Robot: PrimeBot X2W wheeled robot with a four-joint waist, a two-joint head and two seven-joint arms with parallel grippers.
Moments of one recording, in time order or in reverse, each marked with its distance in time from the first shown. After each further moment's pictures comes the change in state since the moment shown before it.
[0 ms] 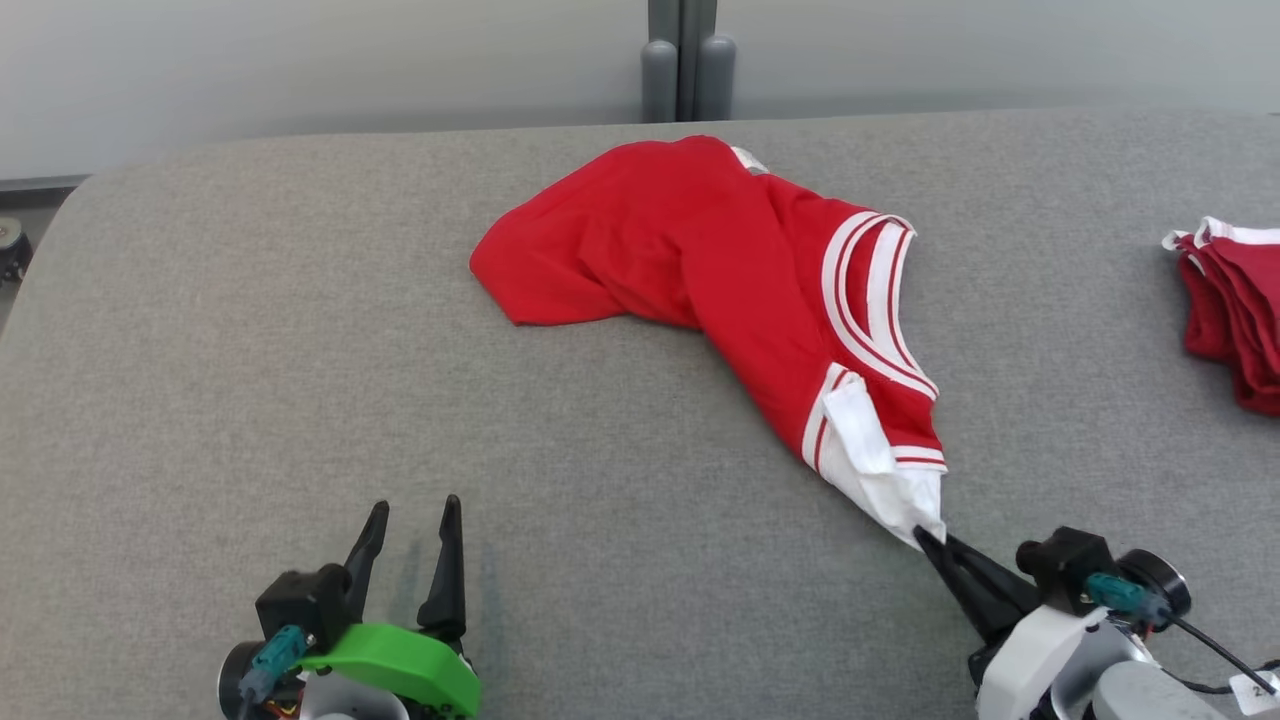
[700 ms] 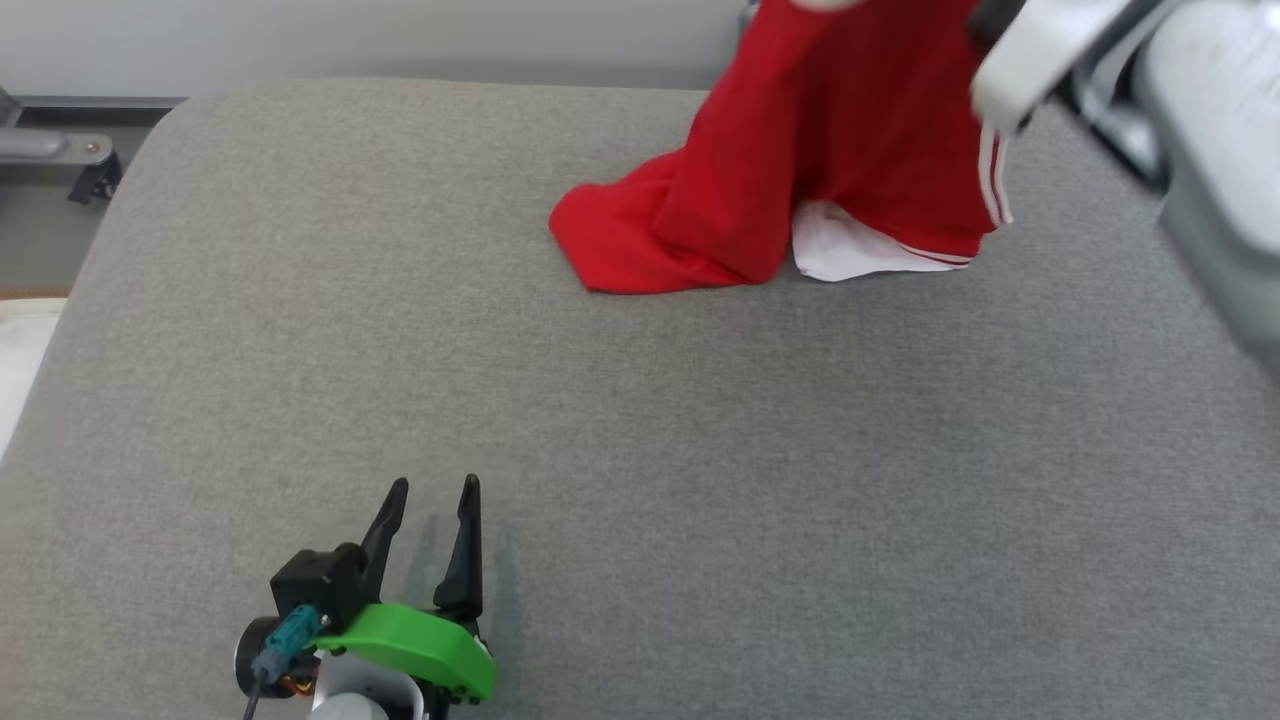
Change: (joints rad) left arm -0.032 0.000 -0.040 -0.006 -0.020 0.000 0.000; right arm -1.088 -0.057 0.297 0.138 -0.009 0.000 0.000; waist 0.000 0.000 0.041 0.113
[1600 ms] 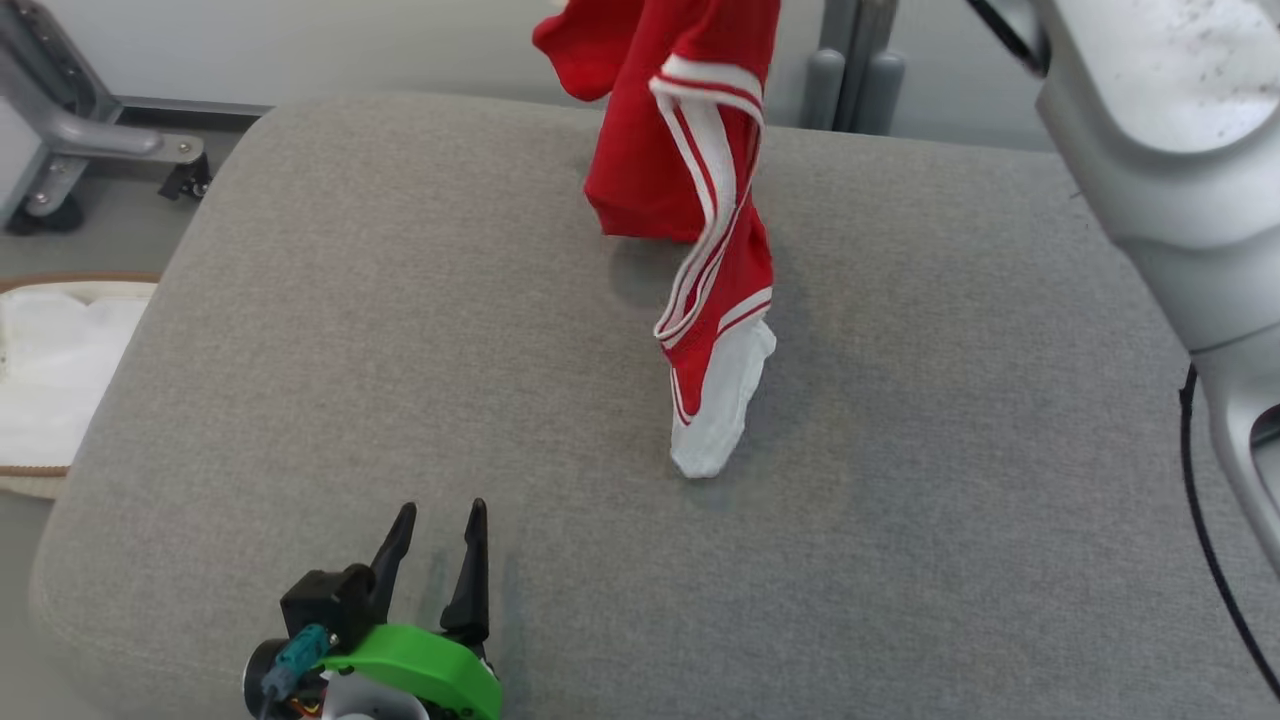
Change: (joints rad) left arm 0.026 0.000 -0.005 0.016 -0.001 0.000 0.000; right arm -0.097 0.281 -0.263 0.130 -0.290 0.000 0.000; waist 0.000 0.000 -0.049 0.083
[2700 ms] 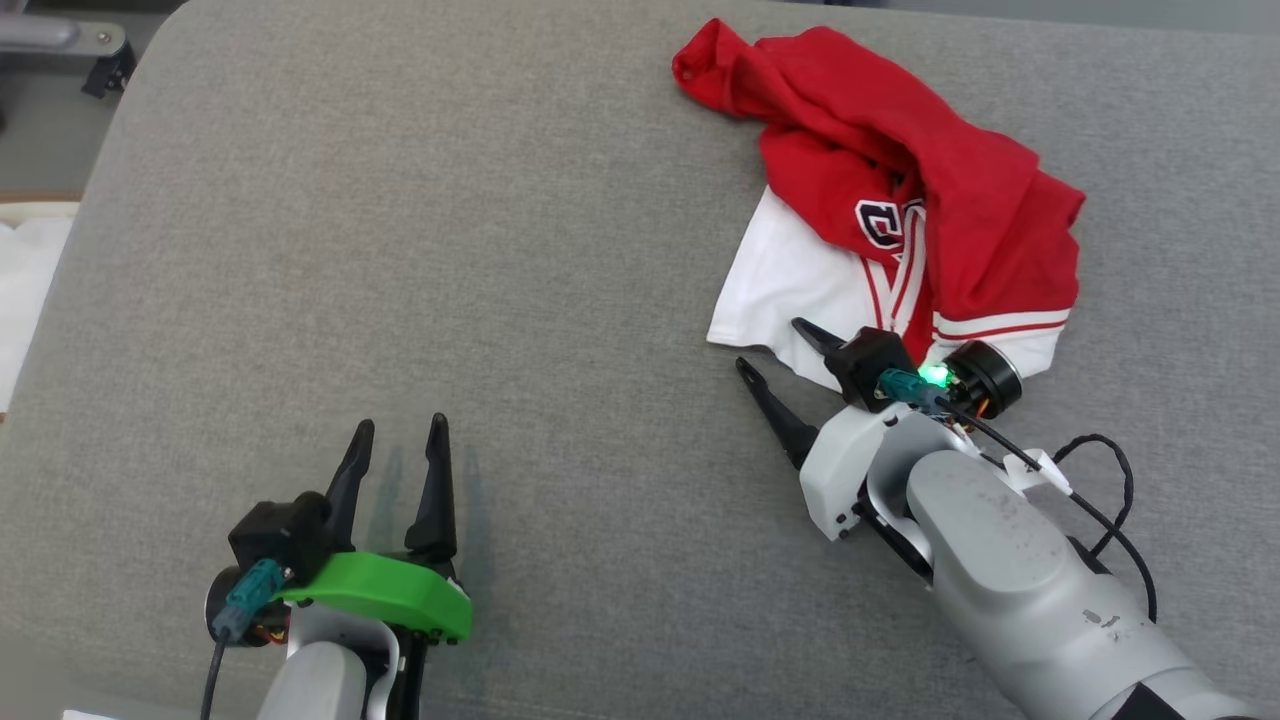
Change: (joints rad) left arm -0.090 0.002 0.056 -0.039 -0.005 0.000 0.000; right arm 0.725 0.124 -0.103 0.137 0.012 0.000 0.030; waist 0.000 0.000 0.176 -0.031
